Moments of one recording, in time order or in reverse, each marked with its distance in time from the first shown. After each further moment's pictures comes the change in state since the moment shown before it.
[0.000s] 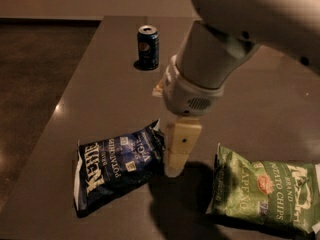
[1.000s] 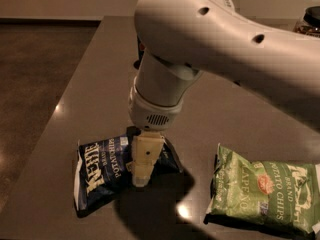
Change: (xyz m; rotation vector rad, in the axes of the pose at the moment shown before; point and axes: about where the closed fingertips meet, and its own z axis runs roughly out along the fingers) arm -0.040 -0.002 0.056 -0.028 0.014 0.022
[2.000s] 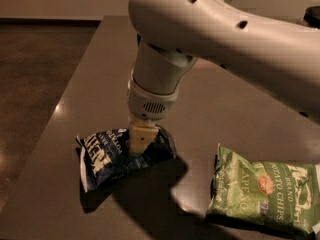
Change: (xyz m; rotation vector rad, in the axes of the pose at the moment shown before) arm 0.000 -0.018 0.000 -0.025 0.023 0.026
